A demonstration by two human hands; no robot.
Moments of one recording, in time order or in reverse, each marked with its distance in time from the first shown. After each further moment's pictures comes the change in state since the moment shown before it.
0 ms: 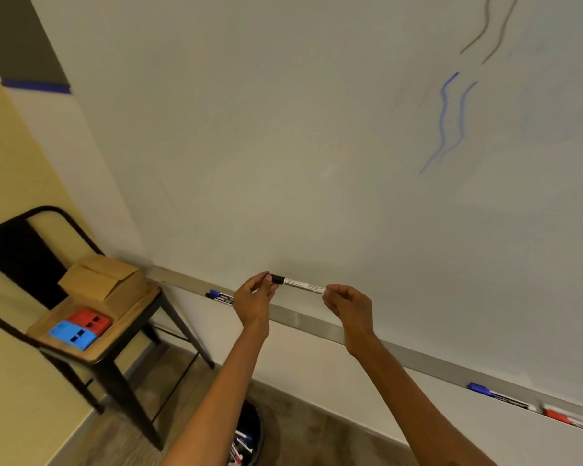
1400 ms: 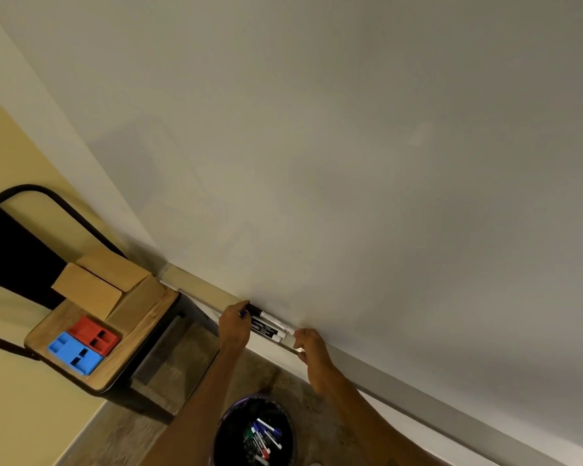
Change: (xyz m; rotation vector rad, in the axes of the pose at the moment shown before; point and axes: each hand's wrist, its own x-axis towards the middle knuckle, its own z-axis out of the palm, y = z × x) left_hand 0.294 -0.091 -0.130 1.115 -0.011 -0.075; right_hand 0.177 0.160 0.219 -0.278 -0.288 0.609
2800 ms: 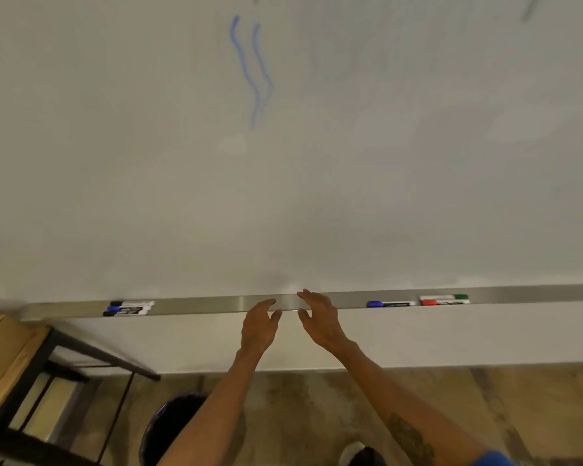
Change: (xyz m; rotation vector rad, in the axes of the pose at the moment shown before) left_hand -0.399 0.123 0.160 0.169 -0.392 0.526; right_hand -0.249 0.173 -0.305 -0.654 0.569 -0.636
